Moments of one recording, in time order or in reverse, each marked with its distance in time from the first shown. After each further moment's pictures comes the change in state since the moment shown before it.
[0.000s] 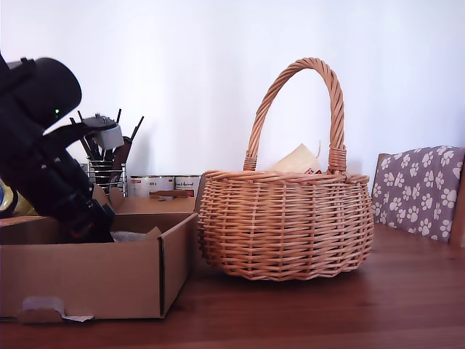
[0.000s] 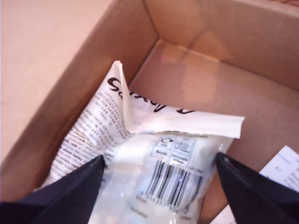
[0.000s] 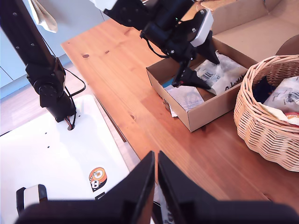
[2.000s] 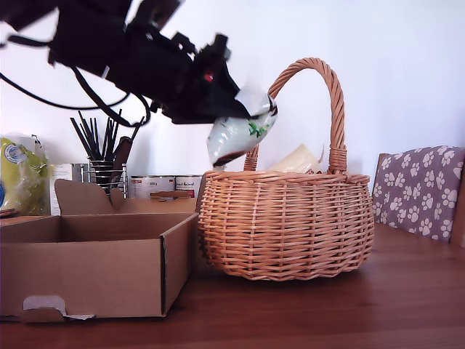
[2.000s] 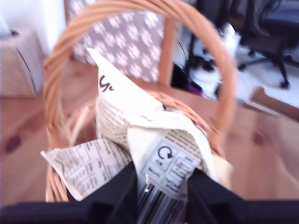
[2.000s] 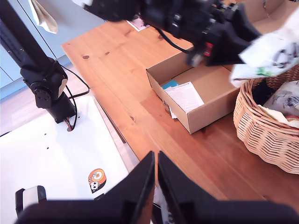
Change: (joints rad) left arm -0.288 -0.097 0.088 0.425 0.171 -0.592; right arm 0.000 0.000 0.000 0.007 0.000 0.000
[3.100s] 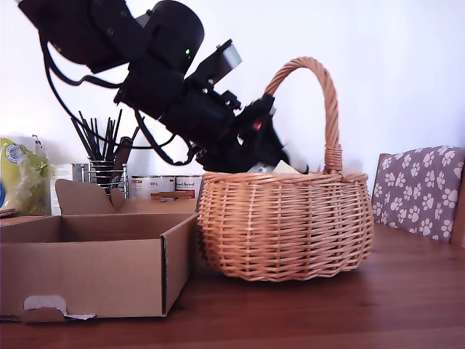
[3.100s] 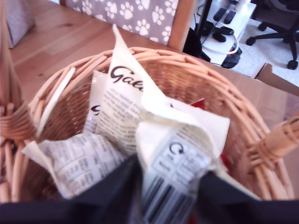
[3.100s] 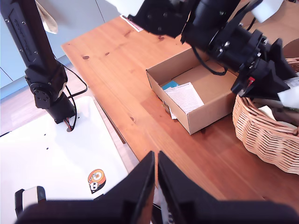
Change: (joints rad) left arm -0.040 0.244 0.264 -0.253 0.010 -0.016; right arm 0.000 0.000 0.000 0.003 0.000 0.000
